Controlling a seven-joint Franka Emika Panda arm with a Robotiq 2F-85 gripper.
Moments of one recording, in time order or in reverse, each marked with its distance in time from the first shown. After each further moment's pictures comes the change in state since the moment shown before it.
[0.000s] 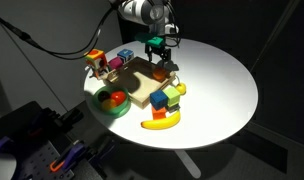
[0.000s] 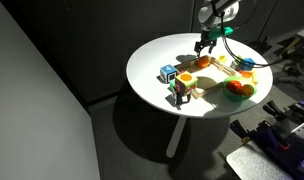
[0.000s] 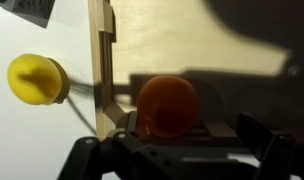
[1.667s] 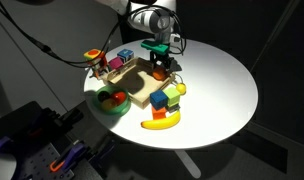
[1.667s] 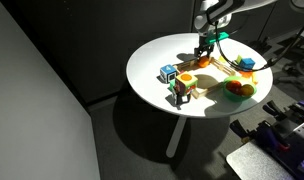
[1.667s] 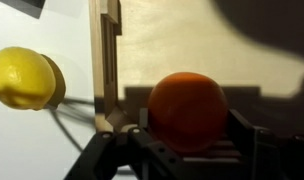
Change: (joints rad) arm -0.001 0.200 -0.019 0.264 -0.001 -0.136 0.001
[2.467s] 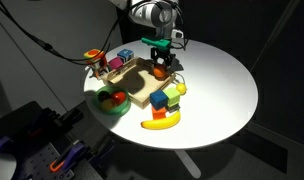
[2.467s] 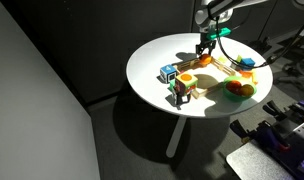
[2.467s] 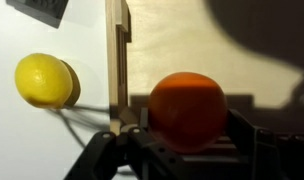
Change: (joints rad) arm 0.000 -0.022 -0.013 0.021 0.000 -0.071 0.000
